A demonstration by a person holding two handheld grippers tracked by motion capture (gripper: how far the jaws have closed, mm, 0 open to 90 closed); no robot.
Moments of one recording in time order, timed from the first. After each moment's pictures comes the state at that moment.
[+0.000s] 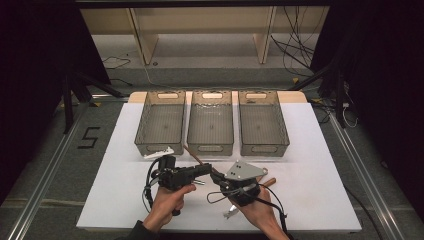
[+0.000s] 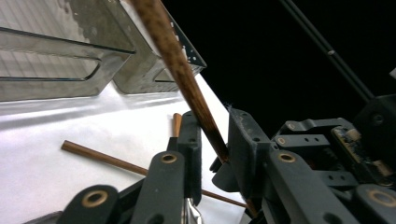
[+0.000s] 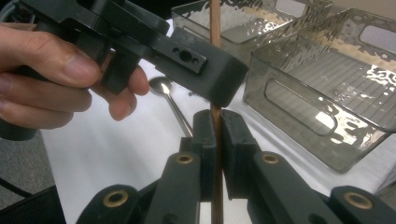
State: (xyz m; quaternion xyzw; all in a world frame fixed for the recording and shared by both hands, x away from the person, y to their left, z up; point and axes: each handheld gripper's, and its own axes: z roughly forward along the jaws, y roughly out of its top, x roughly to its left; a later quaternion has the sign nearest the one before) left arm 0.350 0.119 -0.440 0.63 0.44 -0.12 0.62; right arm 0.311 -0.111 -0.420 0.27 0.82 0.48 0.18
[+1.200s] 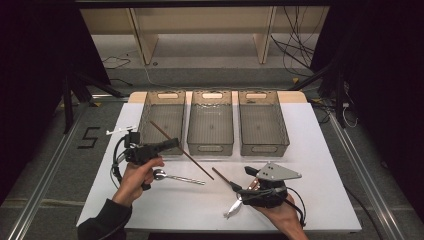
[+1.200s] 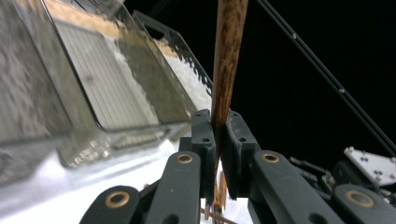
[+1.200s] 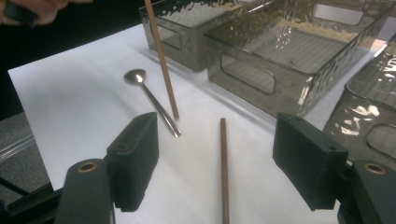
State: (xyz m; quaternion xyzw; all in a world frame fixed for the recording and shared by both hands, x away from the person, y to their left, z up) left arm 0.399 0.210 -0.400 0.60 0.48 -0.08 0.64; right arm 0.308 -0.176 -0.428 0.32 0.79 0.49 0.17
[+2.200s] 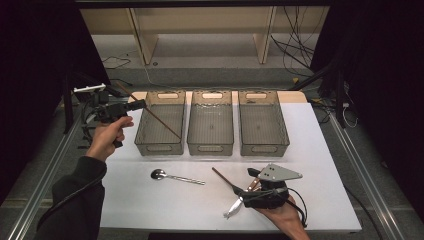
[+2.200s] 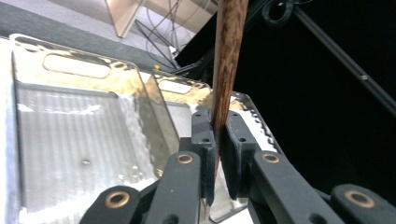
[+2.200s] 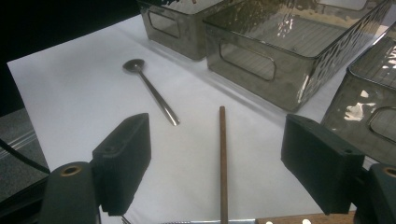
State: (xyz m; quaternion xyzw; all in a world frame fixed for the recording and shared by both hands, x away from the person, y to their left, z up) left arm 0.474 0.286 -0.344 0.59 0.55 0.02 0.59; right arm 0.309 -0.180 -0.434 0.33 0.80 0.48 0.15
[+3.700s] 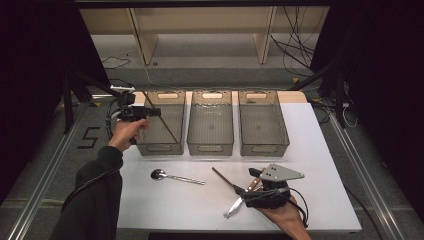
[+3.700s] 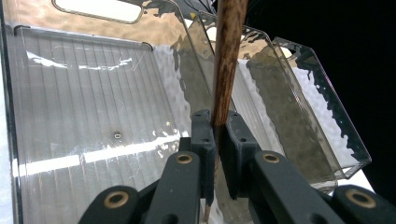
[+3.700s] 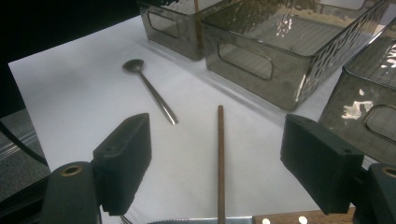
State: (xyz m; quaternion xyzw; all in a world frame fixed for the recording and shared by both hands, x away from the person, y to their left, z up) left arm 0.526 0.252 -0.389 0.64 0.59 0.01 0.48; right arm 0.310 -0.184 -0.434 0.33 0.80 0.49 0.15
